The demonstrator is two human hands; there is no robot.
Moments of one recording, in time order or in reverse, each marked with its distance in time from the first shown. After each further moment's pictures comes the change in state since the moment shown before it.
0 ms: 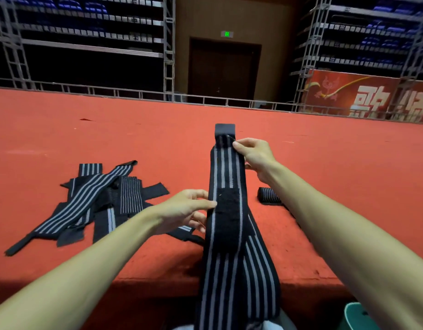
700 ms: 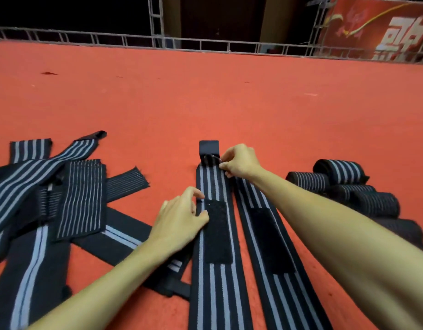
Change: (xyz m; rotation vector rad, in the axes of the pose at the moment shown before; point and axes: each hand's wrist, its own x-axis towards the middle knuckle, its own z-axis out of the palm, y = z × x) left_hand 0.145 -0.104 -0.068 0.863 0.539 0.030; right_hand 0.163 0.190 0.076 -0.531 -0.182 0.116
